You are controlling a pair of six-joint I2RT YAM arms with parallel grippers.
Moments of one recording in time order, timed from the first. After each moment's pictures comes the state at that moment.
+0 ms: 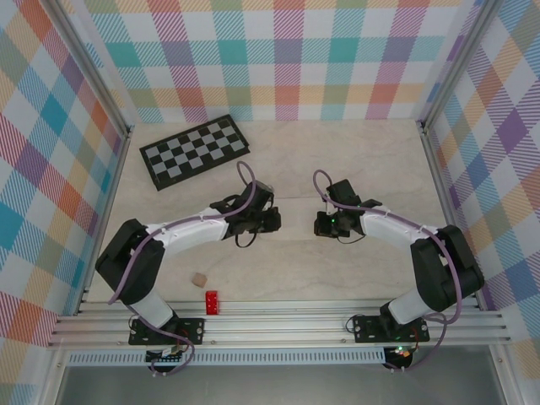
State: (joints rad) left arm -0.75 1.64 1.02 -0.26 0.09 -0.71; right arm 0.47 1.51 0.83 -0.44 -0.22 0.50
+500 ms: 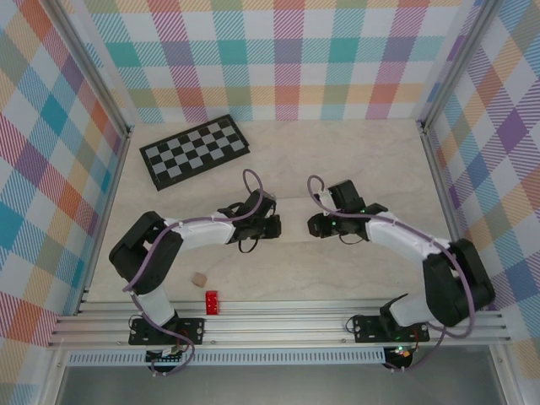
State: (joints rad) left arm -0.75 1.74 0.96 -0.14 0.08 -0.68; right arm 0.51 1.37 0.80 -0.38 -0.28 0.16
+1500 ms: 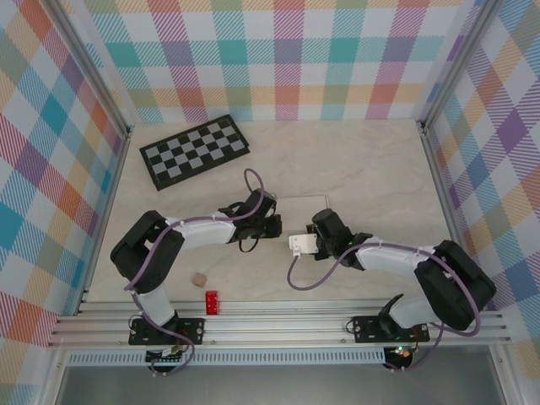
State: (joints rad) left arm -0.74 1.75 0.96 -0.13 0.10 -0.66; right arm 0.73 1.40 0.54 0.00 0.10 -1.12
